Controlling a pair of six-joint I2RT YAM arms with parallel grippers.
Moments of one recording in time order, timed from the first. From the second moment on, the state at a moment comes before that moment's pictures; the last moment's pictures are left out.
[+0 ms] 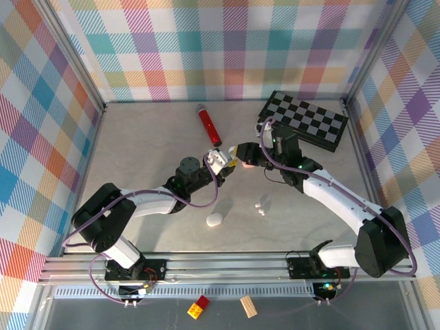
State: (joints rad) left arm -0.72 1.58 0.67 0.80 0.18 0.19; right arm 0.54 1.32 0.94 -0.05 -0.41 0.71
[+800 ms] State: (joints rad) left arm -0.72 1.57 0.67 0.78 0.17 0.18; right arm 0.54 1.33 0.90 0.01 -0.40 0.78
